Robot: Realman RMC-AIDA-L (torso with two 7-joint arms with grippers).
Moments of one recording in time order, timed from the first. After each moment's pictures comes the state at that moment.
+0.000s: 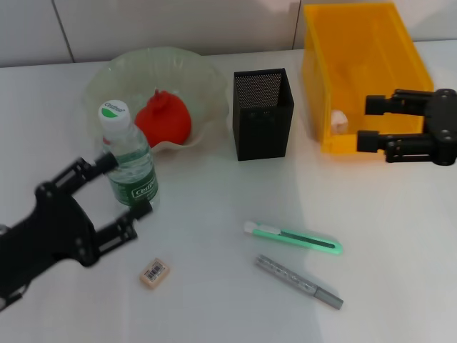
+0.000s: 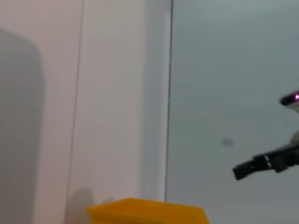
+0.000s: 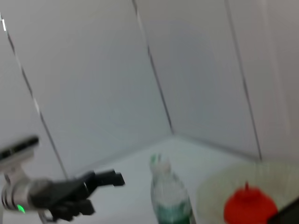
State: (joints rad) left arm -0.30 -2.06 0.95 0.34 1.36 1.71 -0.72; right arm 0.36 2.05 -0.62 -1.10 -1.84 -1.86 1.70
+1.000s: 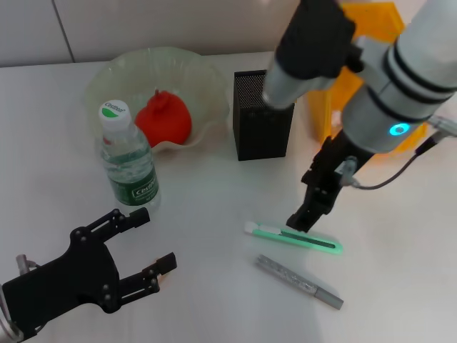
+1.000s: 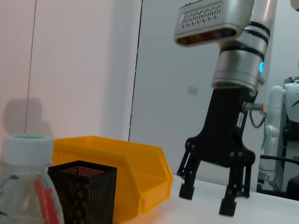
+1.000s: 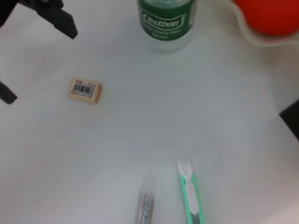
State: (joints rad) left arm -0.28 -2.06 1.00 0.33 1.50 1.65 -0.76; right arm 0.75 2.08 -1.50 -1.44 -2.59 -1.77 2.55
